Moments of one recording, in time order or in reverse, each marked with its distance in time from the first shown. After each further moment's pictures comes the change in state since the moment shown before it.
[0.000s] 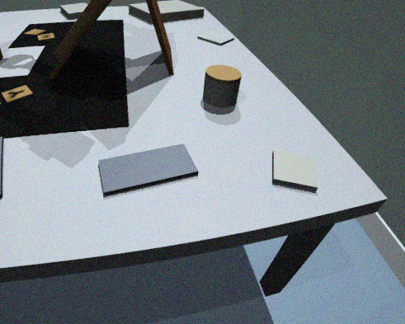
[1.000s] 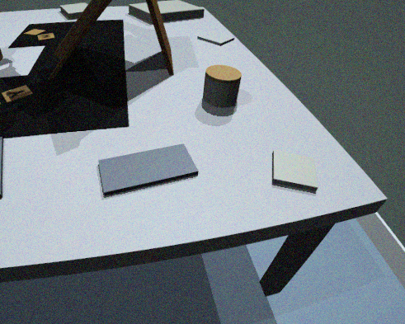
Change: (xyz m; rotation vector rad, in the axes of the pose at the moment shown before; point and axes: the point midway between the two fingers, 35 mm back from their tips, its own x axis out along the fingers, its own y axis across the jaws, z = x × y) arm -0.064 0.013 -0.045 -0.375 -0.175 0.001
